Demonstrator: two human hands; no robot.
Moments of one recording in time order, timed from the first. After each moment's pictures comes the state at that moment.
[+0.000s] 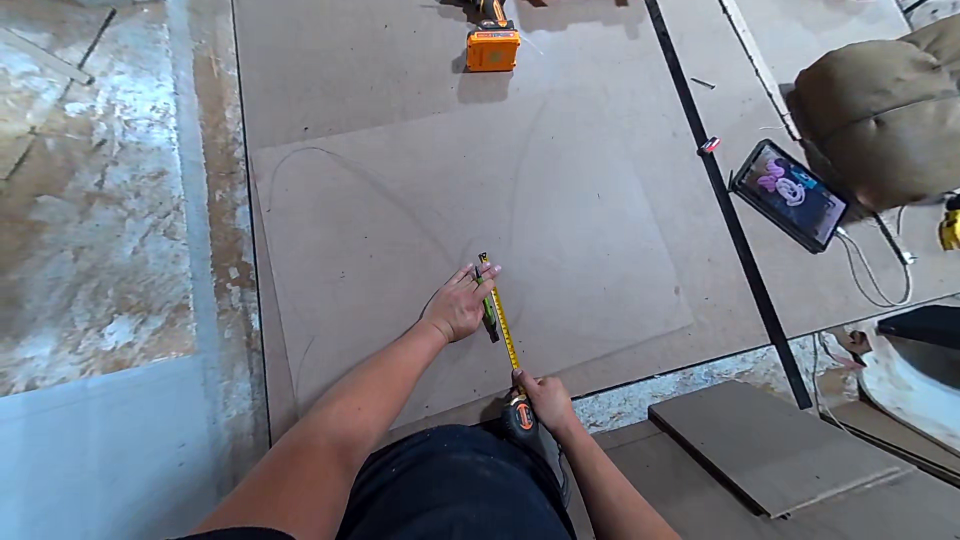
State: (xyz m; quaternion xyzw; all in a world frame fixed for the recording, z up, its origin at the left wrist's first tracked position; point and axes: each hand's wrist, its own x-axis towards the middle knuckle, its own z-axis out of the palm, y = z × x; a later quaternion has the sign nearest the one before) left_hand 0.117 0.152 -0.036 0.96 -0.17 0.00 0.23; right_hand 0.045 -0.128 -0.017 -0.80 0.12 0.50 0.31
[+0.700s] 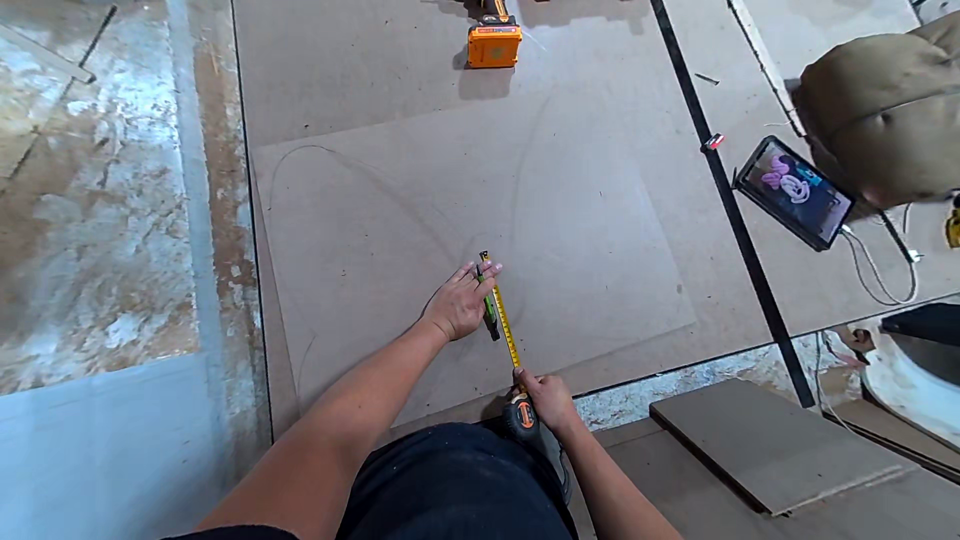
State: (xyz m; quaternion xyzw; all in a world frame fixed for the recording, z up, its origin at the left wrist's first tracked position) left_hand 0.117 0.151 -0.035 0.96 -0.17 0.00 0.23; right_hand 0.047 -0.126 -0.014 -0.81 0.11 0.50 0.30
